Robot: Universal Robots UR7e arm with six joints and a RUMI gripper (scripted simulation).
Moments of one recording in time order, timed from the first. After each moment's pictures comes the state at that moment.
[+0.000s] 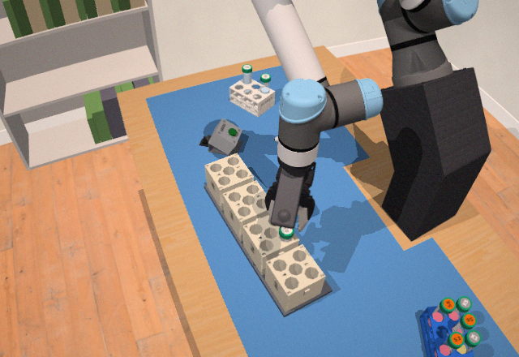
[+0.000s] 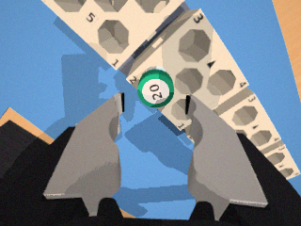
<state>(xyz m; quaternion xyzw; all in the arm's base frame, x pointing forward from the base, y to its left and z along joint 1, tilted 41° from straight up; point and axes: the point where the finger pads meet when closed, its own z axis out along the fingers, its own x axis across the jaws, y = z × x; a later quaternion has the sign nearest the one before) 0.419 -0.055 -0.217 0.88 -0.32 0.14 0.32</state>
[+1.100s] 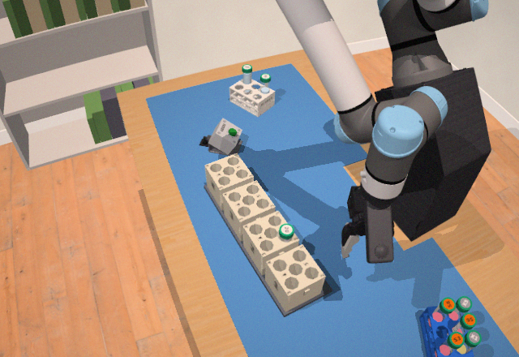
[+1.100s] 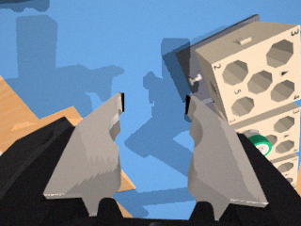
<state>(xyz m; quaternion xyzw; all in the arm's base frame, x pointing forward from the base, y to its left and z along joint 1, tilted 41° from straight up) 0.324 0.064 -0.300 0.92 -0.20 0.10 0.33</state>
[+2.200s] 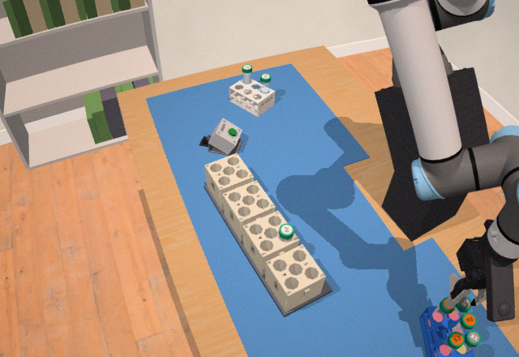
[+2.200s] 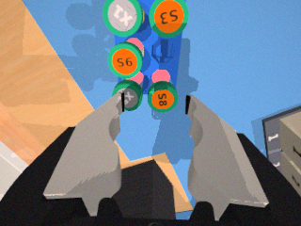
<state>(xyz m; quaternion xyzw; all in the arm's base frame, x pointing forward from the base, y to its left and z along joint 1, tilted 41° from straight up) 0.193 0.214 -0.437 0.92 -0.20 0.10 0.33</state>
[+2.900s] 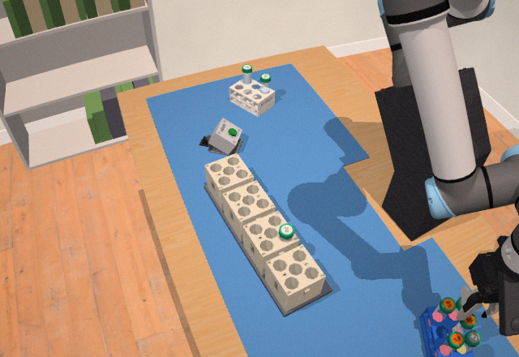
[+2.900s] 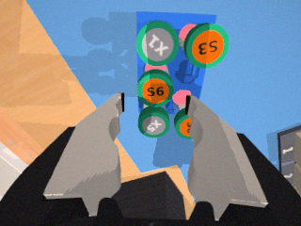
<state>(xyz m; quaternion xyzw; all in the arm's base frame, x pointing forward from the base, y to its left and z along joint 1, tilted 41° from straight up) 0.174 0.223 -0.475 0.92 -0.20 0.10 0.33</state>
